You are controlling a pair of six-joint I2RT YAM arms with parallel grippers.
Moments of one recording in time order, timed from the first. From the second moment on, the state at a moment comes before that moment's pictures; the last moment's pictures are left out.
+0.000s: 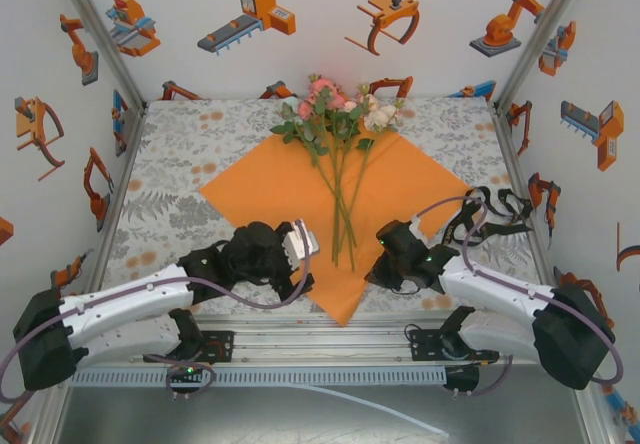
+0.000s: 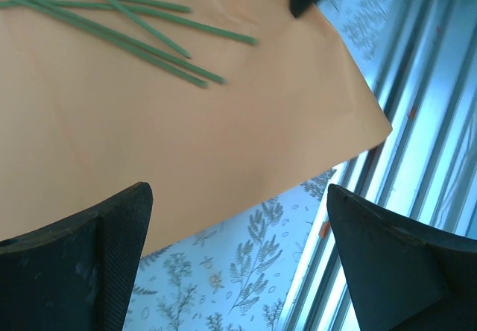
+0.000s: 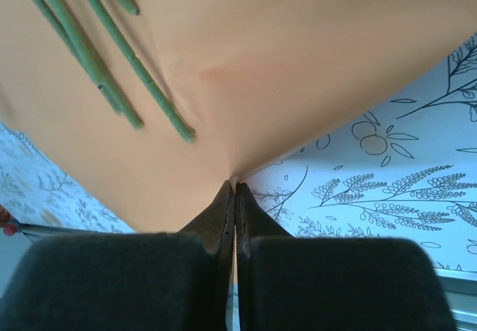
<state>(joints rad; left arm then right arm) -1.10 1.00 0.58 -0.19 0.12 0.16 0.78 1.09 0.47 -0.43 0.00 1.29</state>
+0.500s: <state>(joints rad) -1.28 1.35 0.48 0.20 -0.01 0.31 0.78 1.05 0.56 -0.50 0.02 1.29</state>
